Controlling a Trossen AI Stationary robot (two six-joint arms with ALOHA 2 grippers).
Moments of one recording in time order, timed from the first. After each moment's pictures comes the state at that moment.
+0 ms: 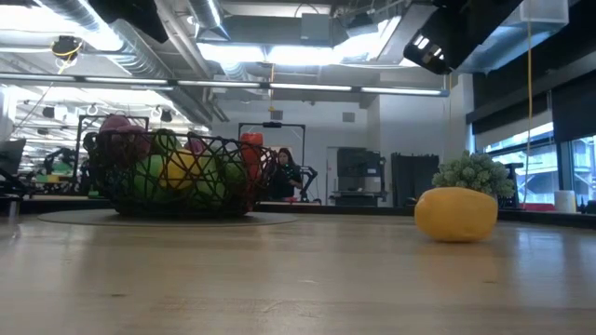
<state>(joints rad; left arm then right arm) -0.62 1.16 0.96 -0.64 -0.71 -0.59 0.18 1.42 1.18 -0.84 -0.32 0.08</state>
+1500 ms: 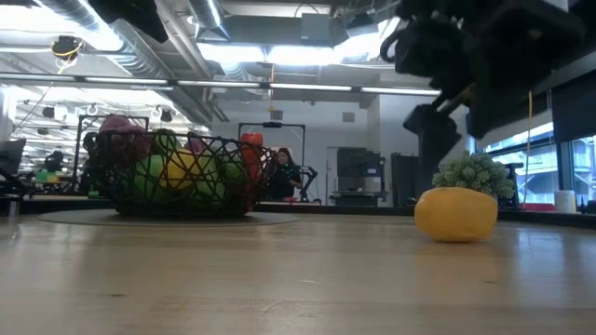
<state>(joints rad) -0.62 1.16 0.96 -0.64 -0.71 -0.59 0.15 1.46 0.84 -0.40 -0.26 0.13</state>
